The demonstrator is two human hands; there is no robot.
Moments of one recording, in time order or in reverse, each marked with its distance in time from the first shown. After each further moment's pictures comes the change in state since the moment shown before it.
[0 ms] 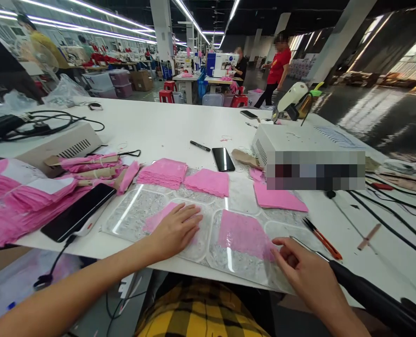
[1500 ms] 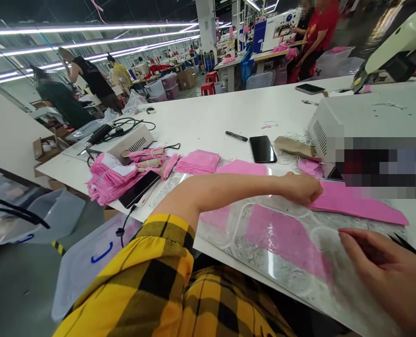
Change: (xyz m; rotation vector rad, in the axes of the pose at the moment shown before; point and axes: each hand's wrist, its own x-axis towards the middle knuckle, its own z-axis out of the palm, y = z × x) left_hand 0.251 0.045 0.065 -0.320 -0.622 0.029; right_hand 0.044 0.033 0.000 0.129 0.253 0.074
